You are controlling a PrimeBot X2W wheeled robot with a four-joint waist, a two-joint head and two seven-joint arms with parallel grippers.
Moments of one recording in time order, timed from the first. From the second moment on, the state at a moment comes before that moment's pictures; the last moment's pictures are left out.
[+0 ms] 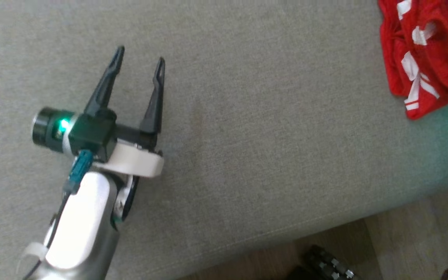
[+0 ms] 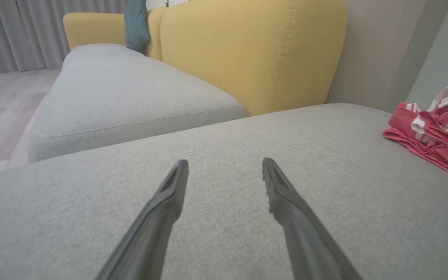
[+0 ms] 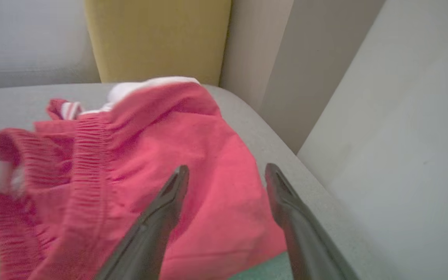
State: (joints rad) left arm -0.40 0.18 -0.38 0.07 -0.09 0.10 -0.25; right arm -0.53 -0.45 -0.13 0.60 0.34 0.13 -0.13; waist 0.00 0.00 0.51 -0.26
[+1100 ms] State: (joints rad) left arm -0.02 0.16 -0.25 0.13 -0.23 0.18 -0.25; right arm 0.06 -0.08 -0.04 -0.13 0.16 0.13 0.05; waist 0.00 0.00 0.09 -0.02
